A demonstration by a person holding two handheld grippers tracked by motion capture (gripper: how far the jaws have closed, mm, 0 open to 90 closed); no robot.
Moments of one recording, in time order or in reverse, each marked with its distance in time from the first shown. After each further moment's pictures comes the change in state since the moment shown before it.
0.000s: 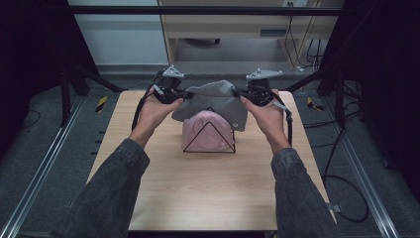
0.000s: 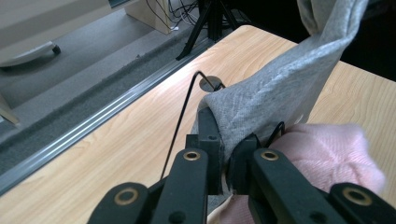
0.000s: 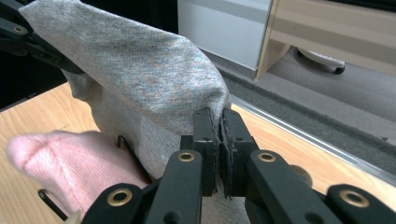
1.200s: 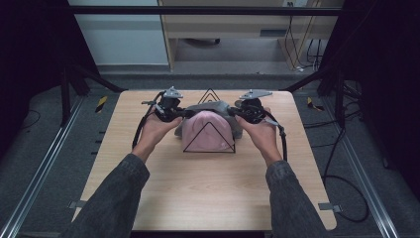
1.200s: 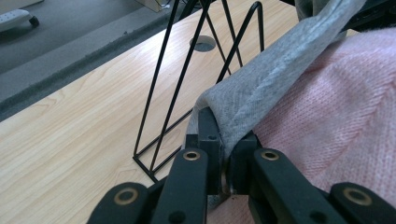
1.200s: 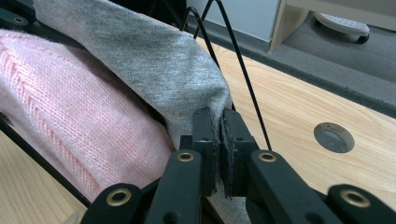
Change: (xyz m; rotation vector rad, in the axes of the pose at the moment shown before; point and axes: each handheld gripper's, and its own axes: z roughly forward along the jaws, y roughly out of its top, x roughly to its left) left arm -0.002 -0.057 0.026 0.054 -0.038 -0.039; right arm 0.010 -0.054 0.027 0.080 0.035 0.021
